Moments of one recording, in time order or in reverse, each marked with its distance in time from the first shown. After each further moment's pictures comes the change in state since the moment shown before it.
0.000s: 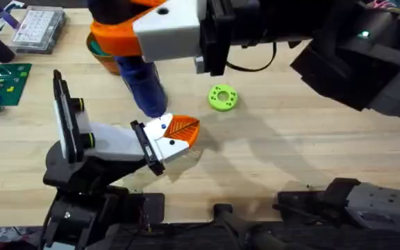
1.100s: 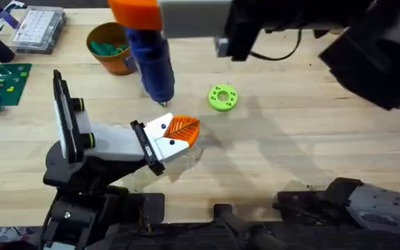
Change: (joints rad) left arm 0.000 0.000 0.000 0.000 0.000 0.000; right arm -0.052 -0.067 0.000 0.003 0.001 -0.013
